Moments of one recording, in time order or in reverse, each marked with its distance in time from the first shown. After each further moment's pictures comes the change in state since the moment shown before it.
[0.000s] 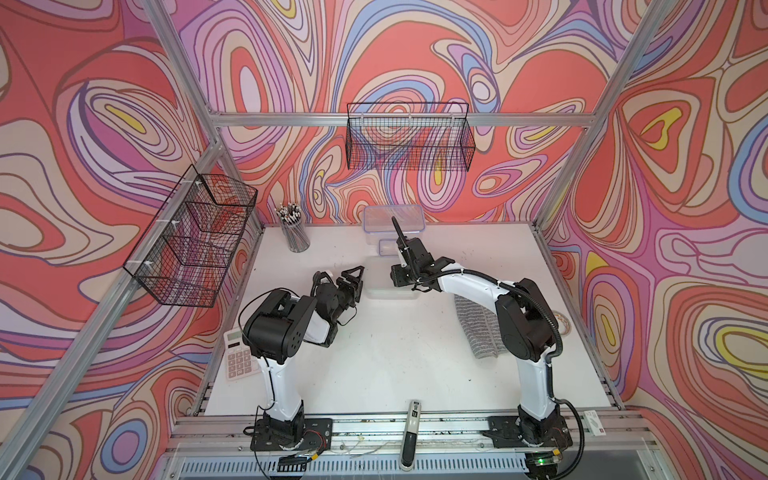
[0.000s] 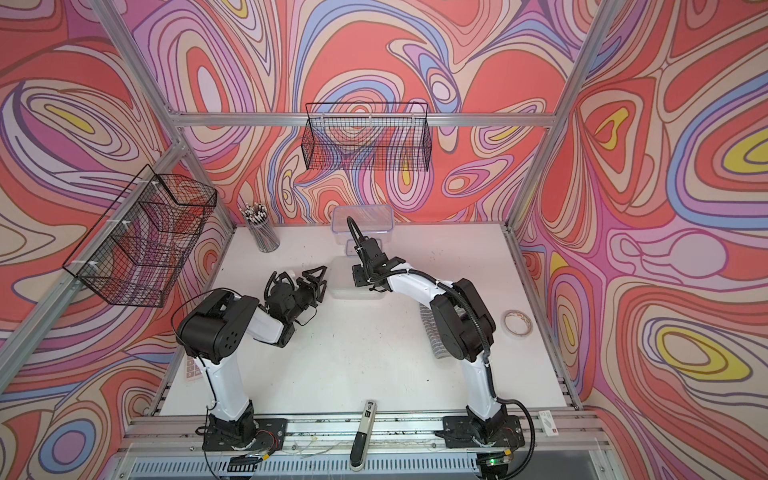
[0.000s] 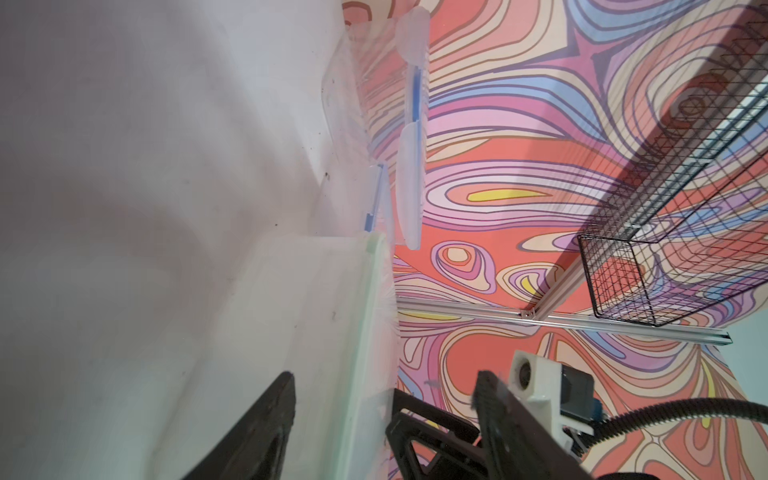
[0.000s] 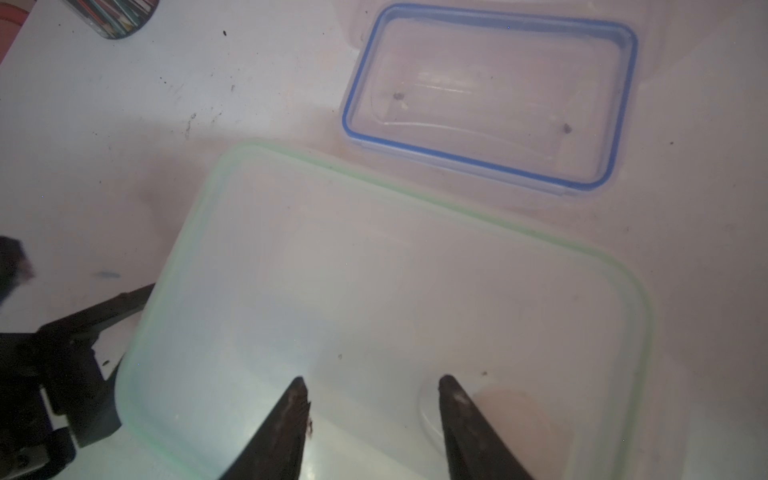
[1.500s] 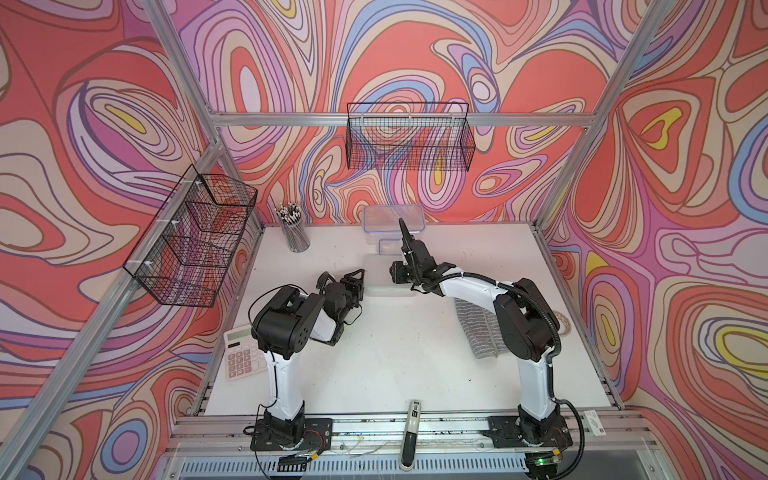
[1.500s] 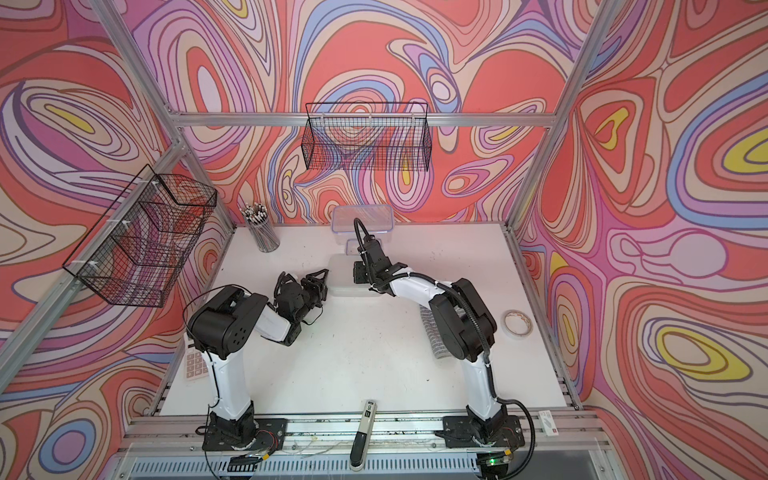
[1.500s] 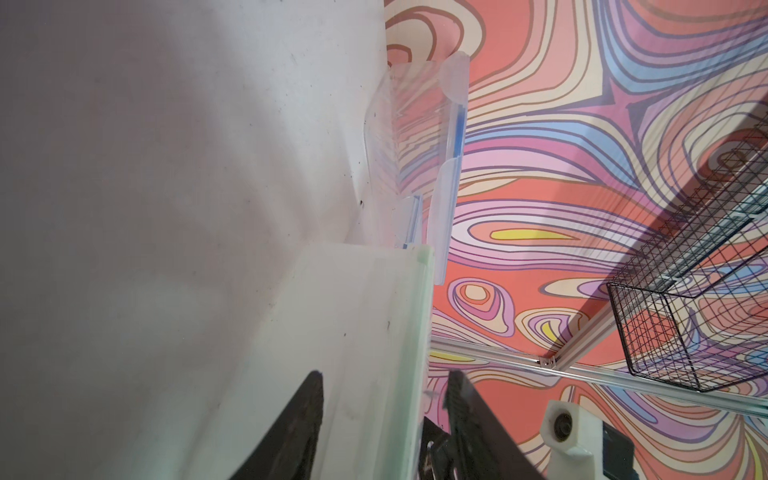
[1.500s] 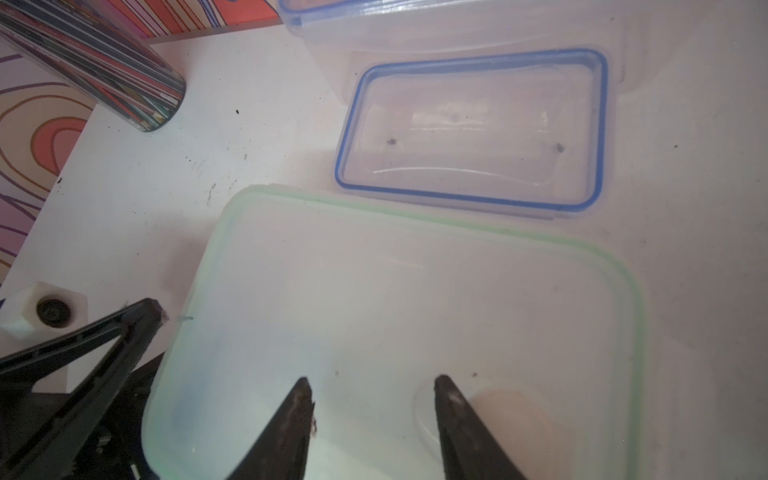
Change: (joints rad) left arm -0.054 0.044 0.050 -0.044 -0.160 -0.050; right arm -0.007 -0.002 -0.089 0.199 0.000 0.130
